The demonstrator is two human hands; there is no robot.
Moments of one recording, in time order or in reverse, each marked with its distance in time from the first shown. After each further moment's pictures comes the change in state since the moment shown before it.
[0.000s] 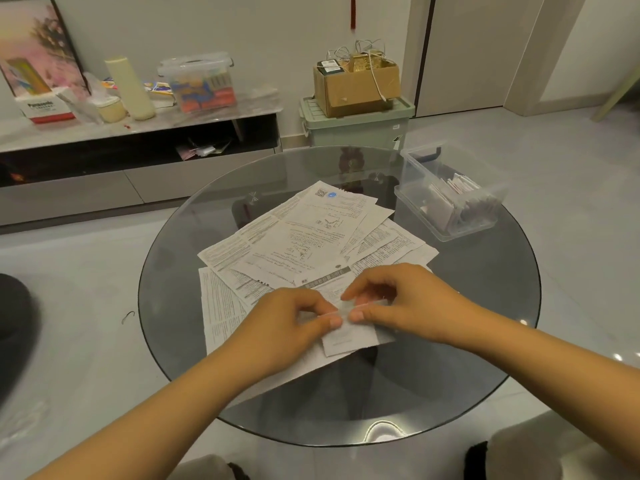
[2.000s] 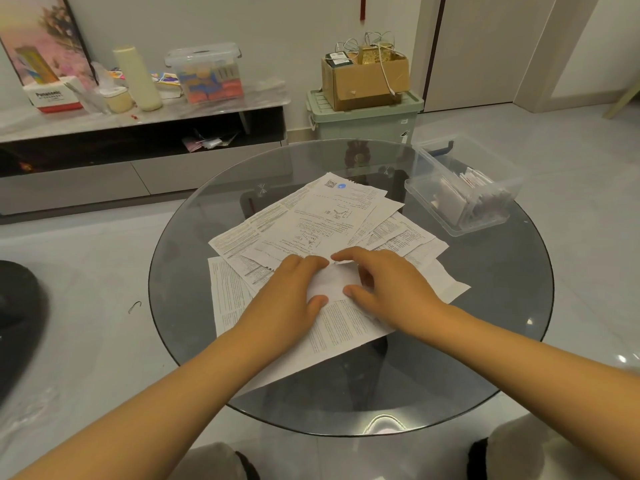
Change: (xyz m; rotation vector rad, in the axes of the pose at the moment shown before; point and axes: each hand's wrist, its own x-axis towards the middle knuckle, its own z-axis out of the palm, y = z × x) left_hand 0.015 -0.020 0.003 0.267 0.113 0.047; right_hand 0.030 0.006 0.035 -0.305 0.187 0.013
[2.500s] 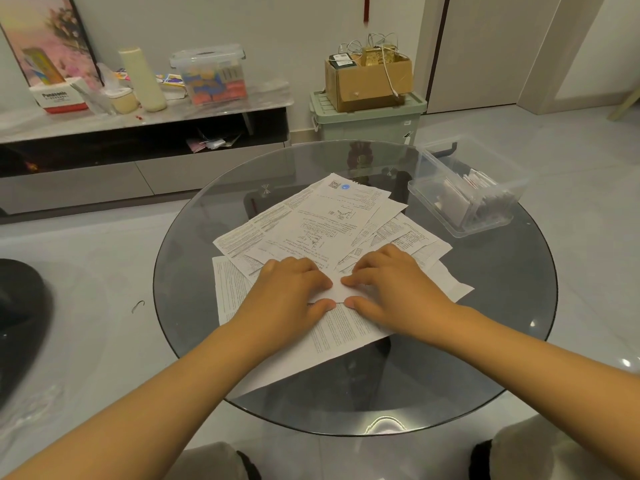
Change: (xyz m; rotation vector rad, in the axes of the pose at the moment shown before) left_hand 0.004 -0.005 -0.007 0.265 0.004 0.152; right_hand -0.004 0.001 -0.008 -0.242 -0.083 -0.139
